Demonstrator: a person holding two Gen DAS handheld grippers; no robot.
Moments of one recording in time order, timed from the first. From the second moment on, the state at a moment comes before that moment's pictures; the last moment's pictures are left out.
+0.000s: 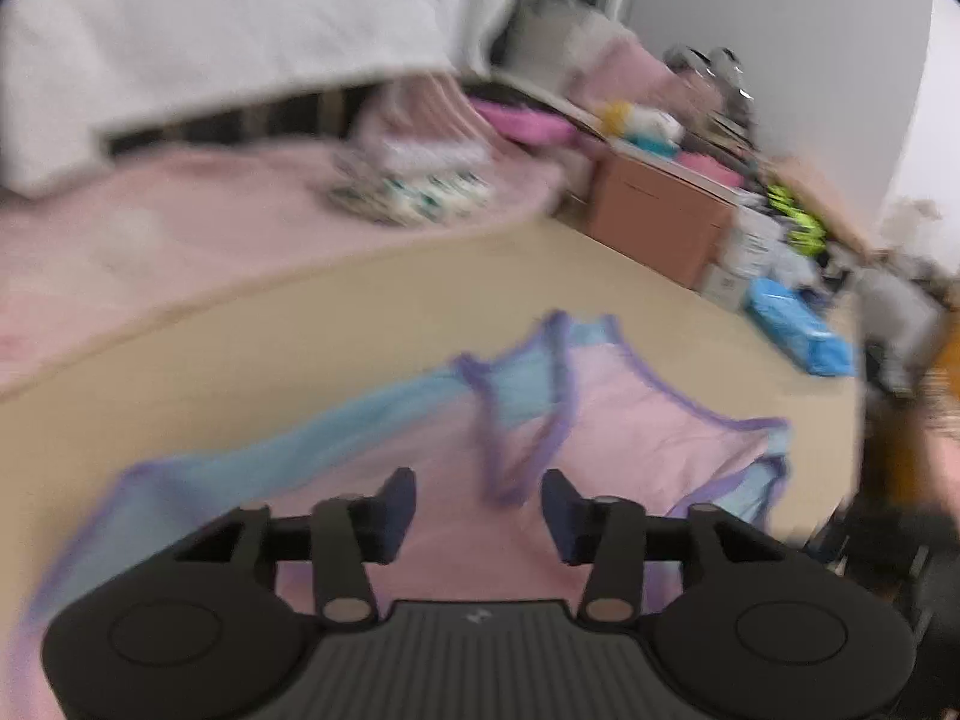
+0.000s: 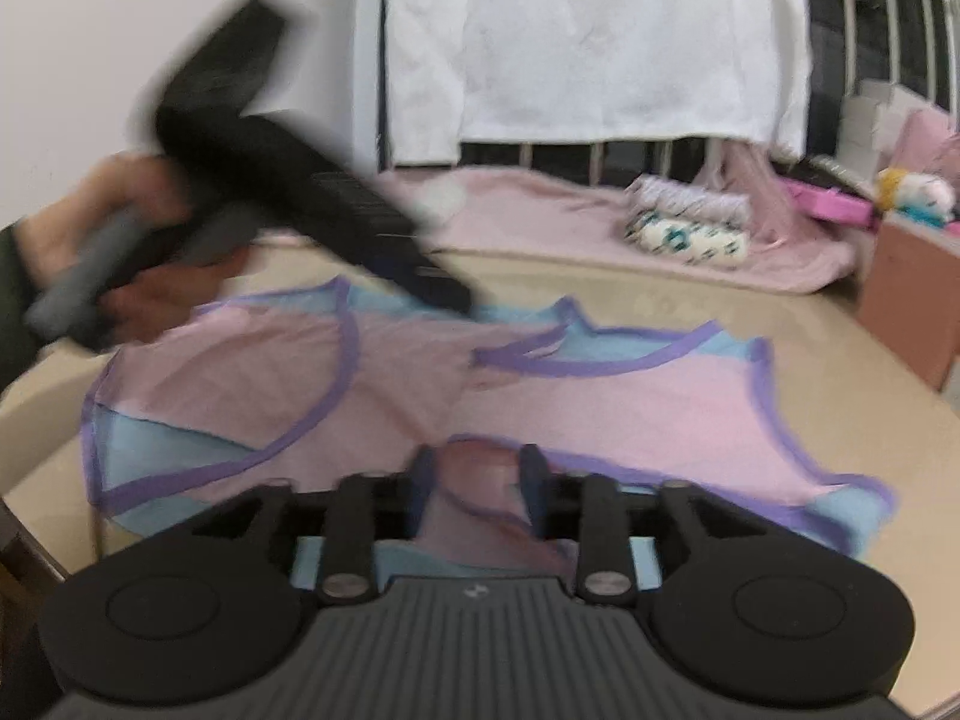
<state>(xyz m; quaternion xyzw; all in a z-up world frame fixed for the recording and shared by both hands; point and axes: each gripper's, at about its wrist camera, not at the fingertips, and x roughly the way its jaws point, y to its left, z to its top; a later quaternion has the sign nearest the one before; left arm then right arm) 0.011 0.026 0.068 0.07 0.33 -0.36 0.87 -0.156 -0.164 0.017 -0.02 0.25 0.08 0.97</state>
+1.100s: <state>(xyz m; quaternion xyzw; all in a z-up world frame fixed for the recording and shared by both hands) -0.164 0.124 -0.004 0.09 0.23 -0.36 0.90 -0.172 -0.222 0.002 -0.17 0.25 0.29 0.91</state>
